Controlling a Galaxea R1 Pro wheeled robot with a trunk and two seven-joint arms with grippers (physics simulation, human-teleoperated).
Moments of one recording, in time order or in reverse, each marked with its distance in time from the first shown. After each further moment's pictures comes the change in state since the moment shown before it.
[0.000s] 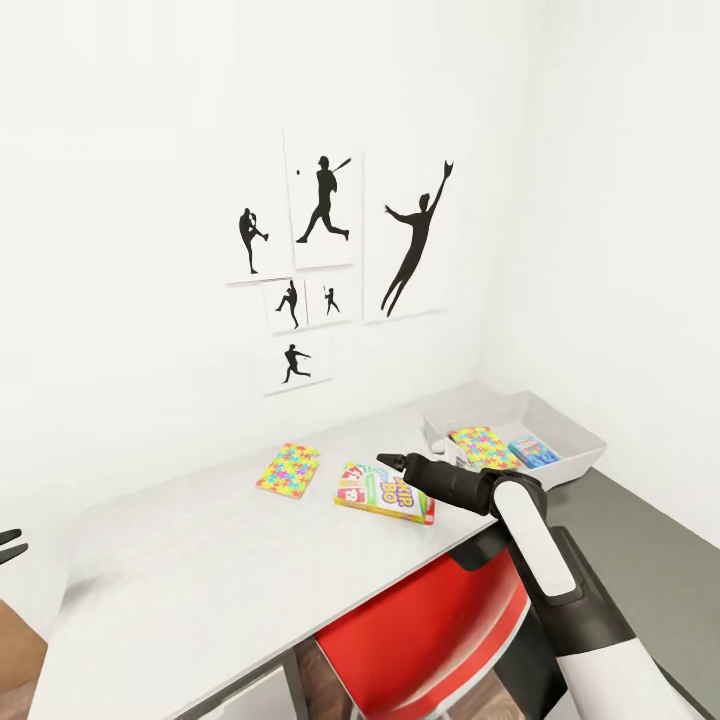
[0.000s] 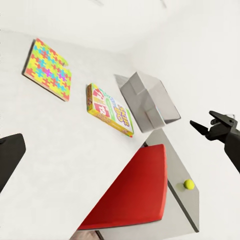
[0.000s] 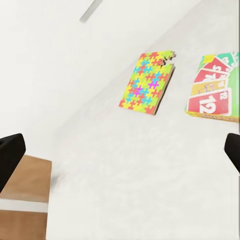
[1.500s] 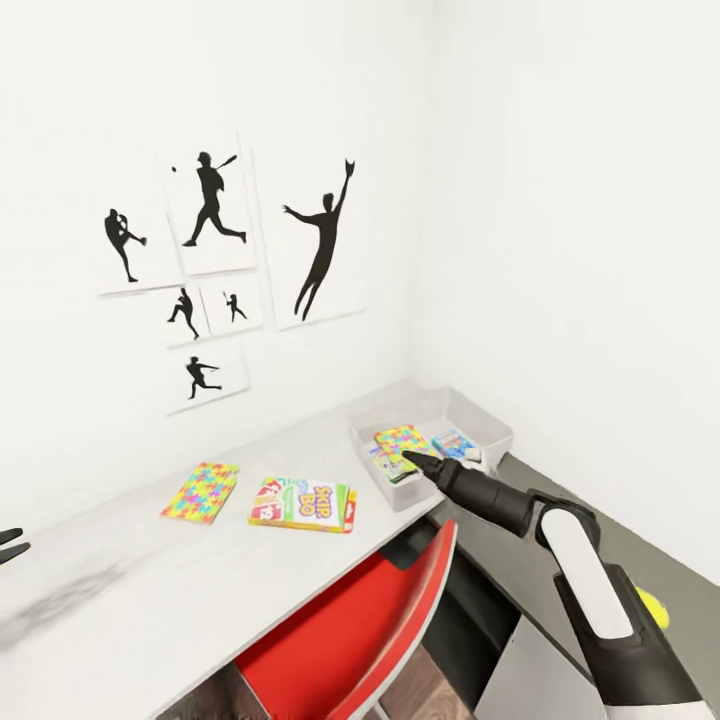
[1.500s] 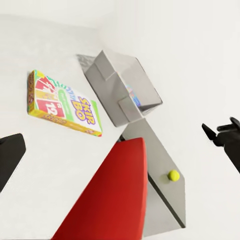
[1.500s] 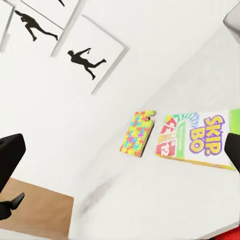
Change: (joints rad) left arm 0.001 -0.005 -0.001 -0.007 0.007 0.003 0.000; right arm 0.128 -0.065 -0.128 -0.112 -0.027 -0.013 0.292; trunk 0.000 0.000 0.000
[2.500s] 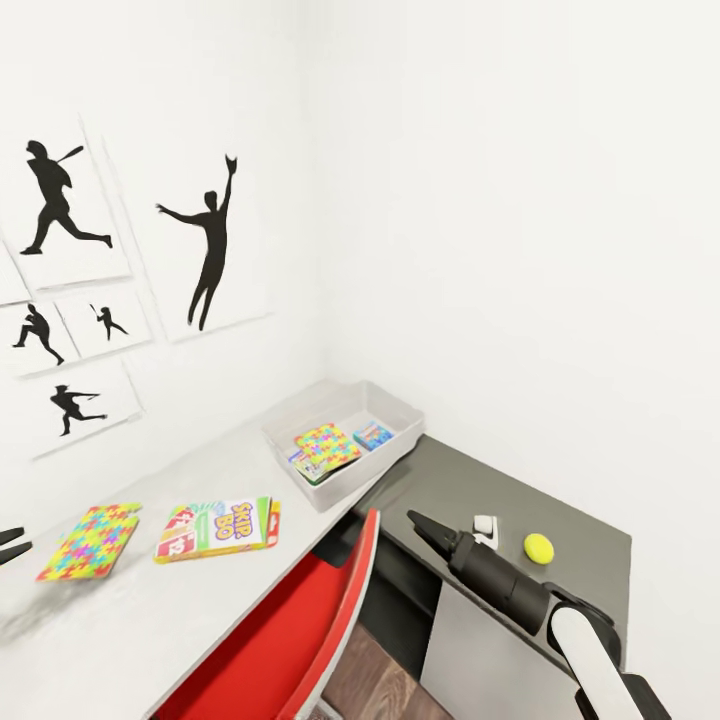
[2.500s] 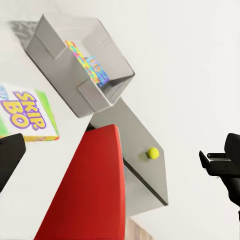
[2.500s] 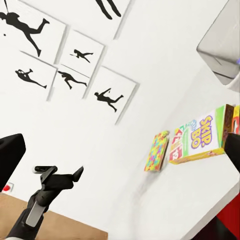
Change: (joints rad) left arm 0.000 -0.003 -0.004 -0.003 0.006 0.001 0.000; right arm 0.279 -0.002 0.000 0.012 0.024 -0.158 0.426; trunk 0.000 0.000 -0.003
